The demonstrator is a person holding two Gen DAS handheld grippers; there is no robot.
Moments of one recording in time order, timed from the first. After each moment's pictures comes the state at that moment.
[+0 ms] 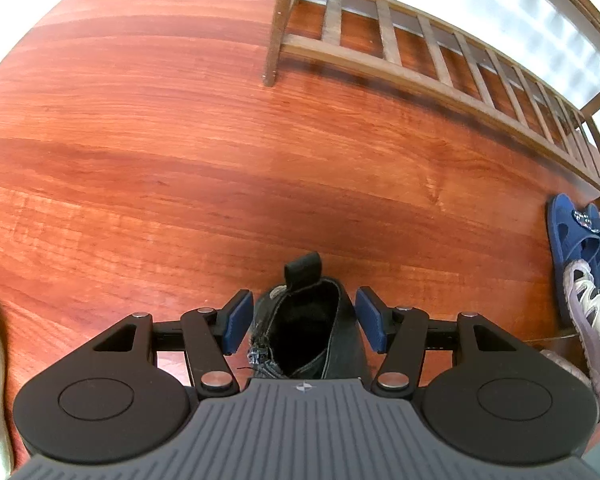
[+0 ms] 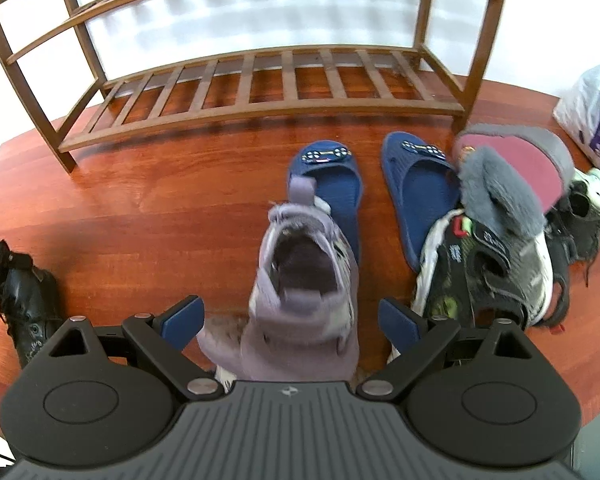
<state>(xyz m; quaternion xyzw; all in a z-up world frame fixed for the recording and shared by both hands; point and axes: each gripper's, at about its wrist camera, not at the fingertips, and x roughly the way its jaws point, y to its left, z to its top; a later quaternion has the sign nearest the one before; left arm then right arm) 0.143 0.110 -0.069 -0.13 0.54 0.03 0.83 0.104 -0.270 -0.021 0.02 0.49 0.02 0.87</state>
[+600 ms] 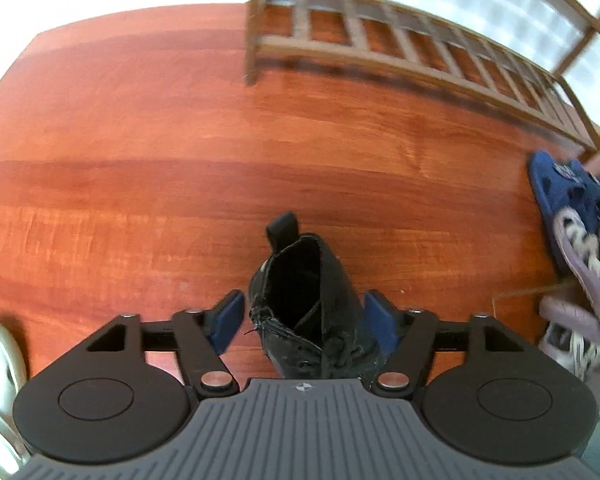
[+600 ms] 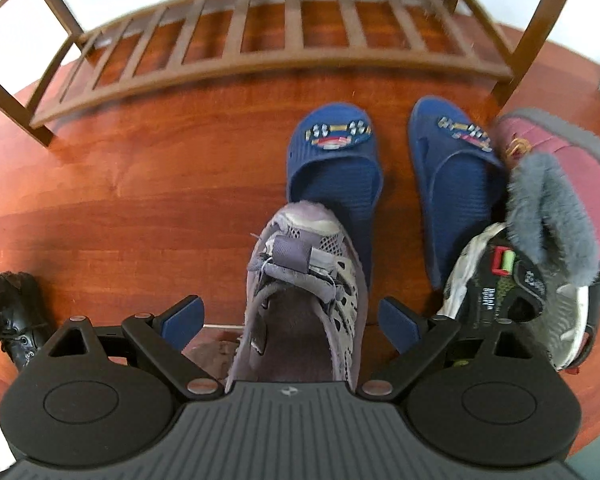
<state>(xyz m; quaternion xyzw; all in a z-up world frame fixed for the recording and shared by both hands) 0.116 0.103 -0.054 -0.06 0.53 -0.03 0.85 0.198 -0.286 -0.055 0.03 0.61 0.04 0.79</state>
